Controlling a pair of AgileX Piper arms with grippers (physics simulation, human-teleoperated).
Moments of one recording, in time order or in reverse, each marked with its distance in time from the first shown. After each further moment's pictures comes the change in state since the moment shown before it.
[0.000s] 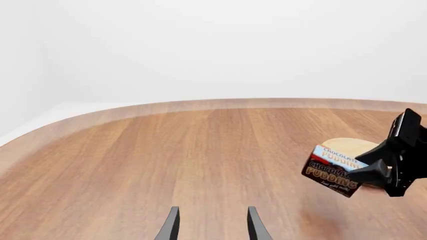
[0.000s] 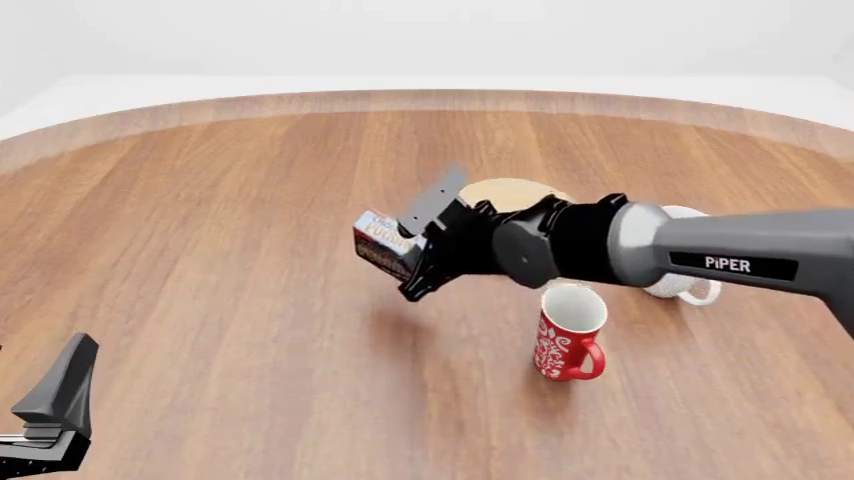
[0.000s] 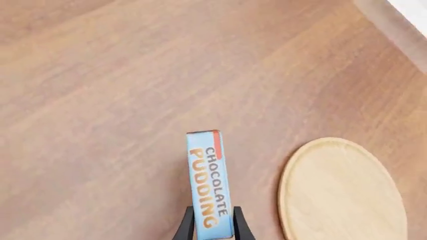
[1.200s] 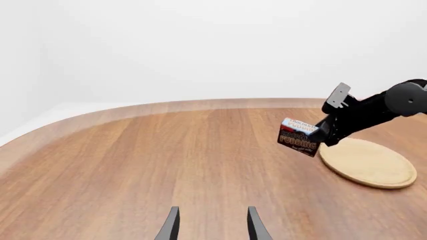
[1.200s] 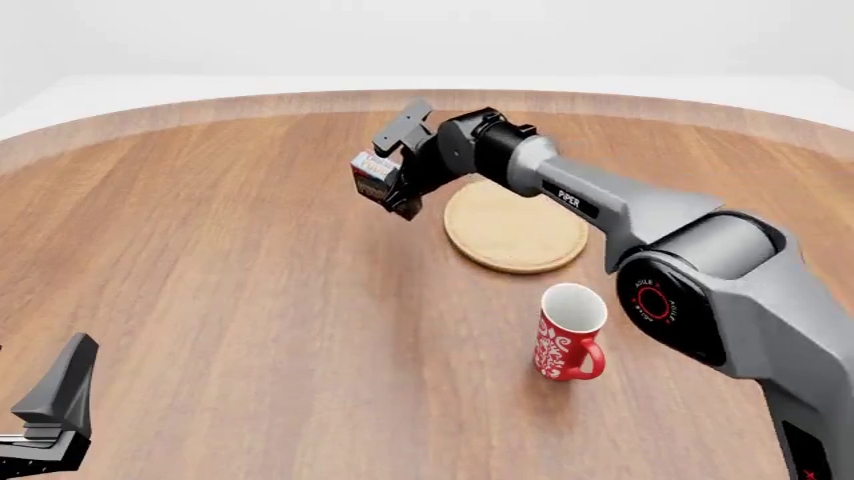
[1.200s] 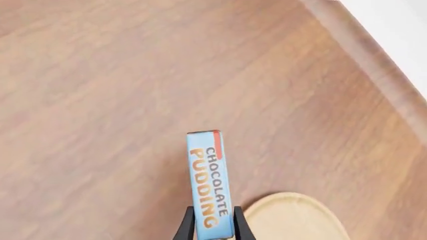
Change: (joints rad) left arm 0.000 0.000 0.000 0.000 0.000; right arm -0.118 0.516 -0.925 0.464 -0.101
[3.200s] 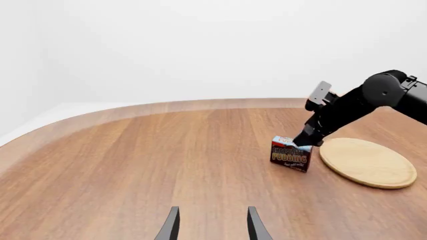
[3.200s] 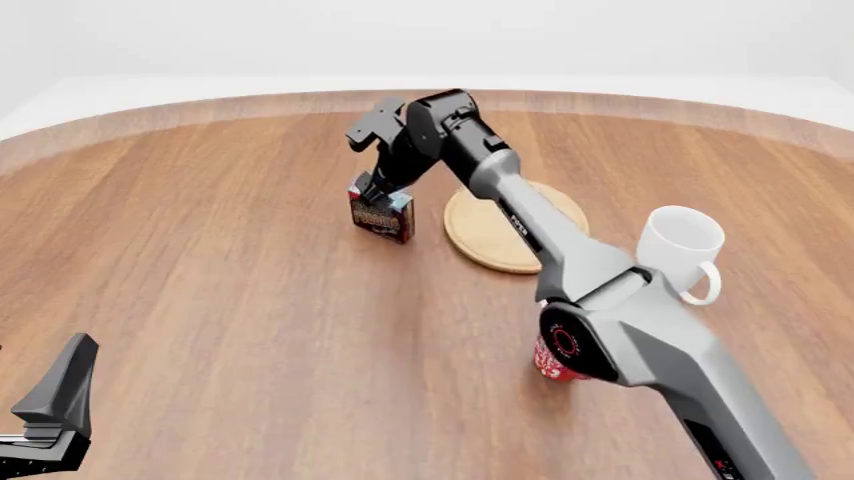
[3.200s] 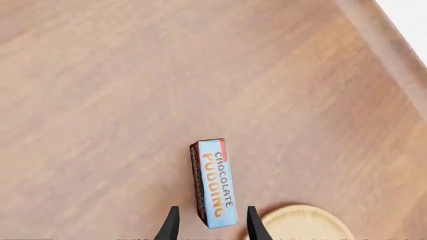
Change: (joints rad) left arm 0.000 0.000 0.000 0.000 0.000; right arm 0.034 0.347 -0.743 0.491 0.007
